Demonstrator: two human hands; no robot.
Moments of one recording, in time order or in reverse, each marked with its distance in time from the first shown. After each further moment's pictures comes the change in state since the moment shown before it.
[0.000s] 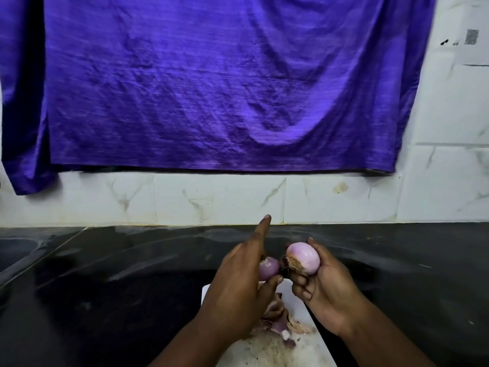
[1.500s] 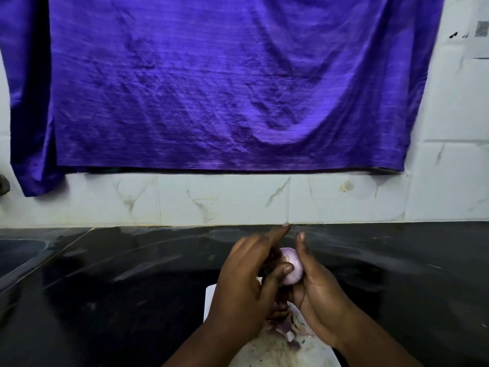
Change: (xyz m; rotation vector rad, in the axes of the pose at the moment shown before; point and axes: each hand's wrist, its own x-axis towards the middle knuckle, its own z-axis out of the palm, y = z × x) left_hand 0.000 0.015 0.000 -0.162 0.302 0.161; right_hand -0.011 0.012 0.025 -0.114 -0.242 -0.106
